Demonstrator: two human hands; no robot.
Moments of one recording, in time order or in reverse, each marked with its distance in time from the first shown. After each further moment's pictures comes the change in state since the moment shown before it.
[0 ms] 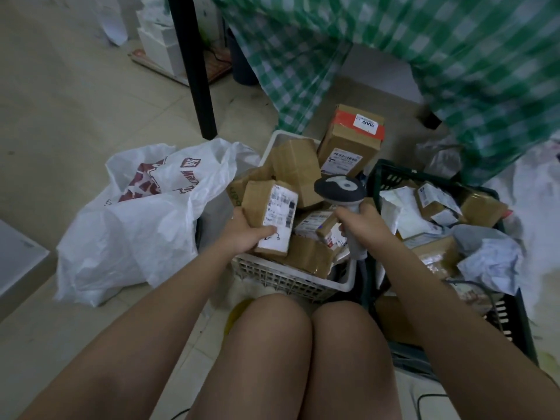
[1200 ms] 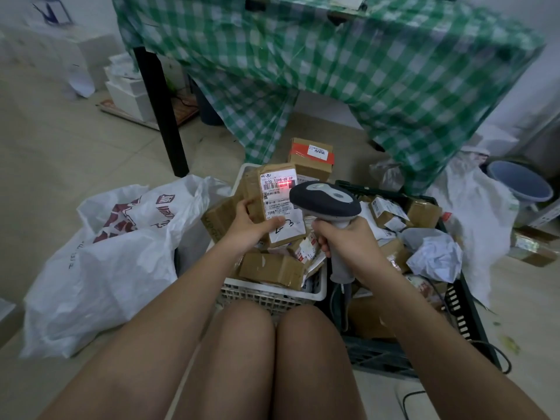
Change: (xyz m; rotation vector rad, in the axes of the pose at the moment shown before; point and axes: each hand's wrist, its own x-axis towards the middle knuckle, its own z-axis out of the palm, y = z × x) left_hand -0.079 0.106 0.019 -0.267 -0.093 0.200; right_hand -0.093 -0.031 -0.028 0.217 0.088 -0.217
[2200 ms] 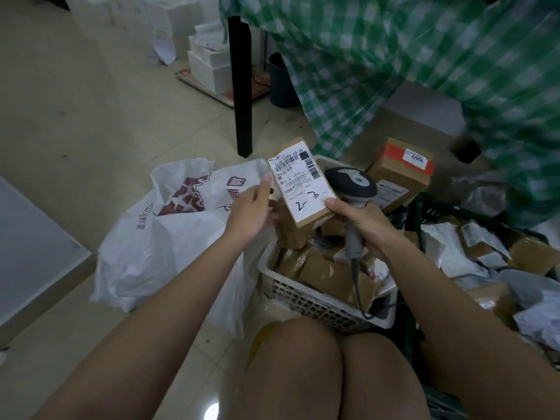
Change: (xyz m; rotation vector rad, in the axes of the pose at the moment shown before) left_hand 0.008 -0.011 -0.120 -0.054 0.312 0.109; right_hand 0.106 0.010 0.118 0.056 -0.276 0.118
